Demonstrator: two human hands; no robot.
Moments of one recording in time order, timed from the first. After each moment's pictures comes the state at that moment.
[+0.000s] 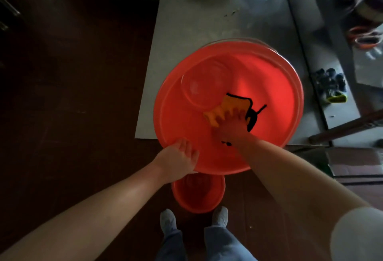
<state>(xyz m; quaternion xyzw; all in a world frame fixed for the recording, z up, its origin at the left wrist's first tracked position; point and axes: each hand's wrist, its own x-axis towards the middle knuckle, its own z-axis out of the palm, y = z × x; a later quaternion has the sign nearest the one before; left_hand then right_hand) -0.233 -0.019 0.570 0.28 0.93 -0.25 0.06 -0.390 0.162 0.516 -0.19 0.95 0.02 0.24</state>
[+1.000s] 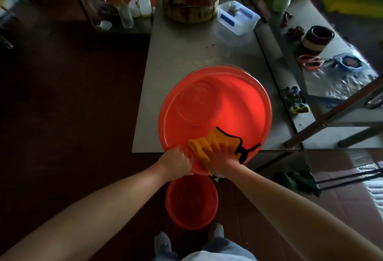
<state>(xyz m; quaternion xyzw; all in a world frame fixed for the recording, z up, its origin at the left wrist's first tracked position) -0.237 -0.010 0.584 0.34 0.90 -0.27 0.04 -0.290 0.186 0.572 -0.24 0.92 0.08 0.30</state>
